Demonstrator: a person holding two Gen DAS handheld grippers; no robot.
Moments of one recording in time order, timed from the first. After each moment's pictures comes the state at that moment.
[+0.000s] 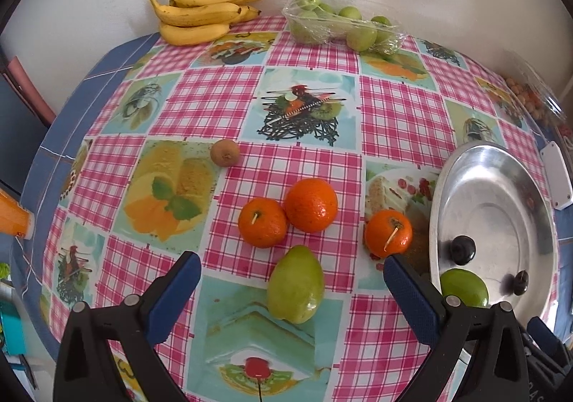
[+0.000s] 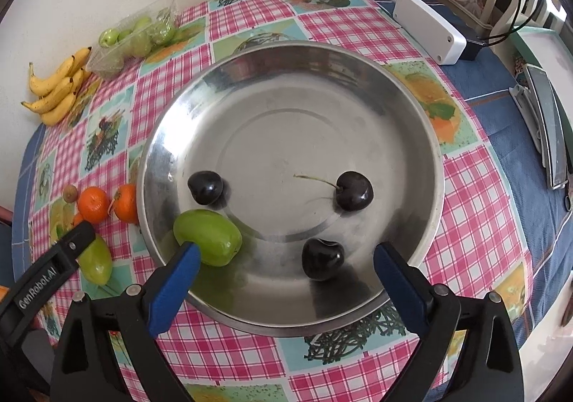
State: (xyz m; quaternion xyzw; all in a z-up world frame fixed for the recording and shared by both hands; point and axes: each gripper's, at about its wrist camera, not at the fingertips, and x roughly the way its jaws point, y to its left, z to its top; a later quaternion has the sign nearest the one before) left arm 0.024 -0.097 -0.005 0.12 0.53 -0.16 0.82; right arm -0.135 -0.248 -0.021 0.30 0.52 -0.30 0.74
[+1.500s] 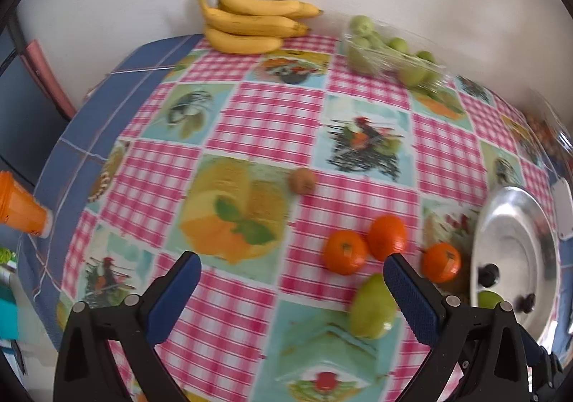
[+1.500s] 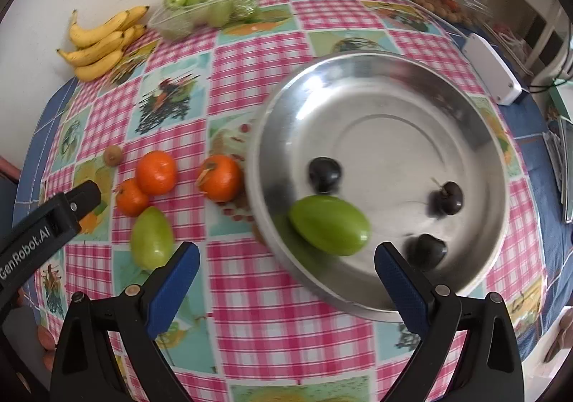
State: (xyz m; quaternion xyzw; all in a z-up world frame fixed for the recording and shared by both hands) left arm 0.060 -0.038 0.013 0.08 0.52 -0.13 0.84; right arm -0.073 -0.181 -0.010 0.24 0.53 -0.25 0.77
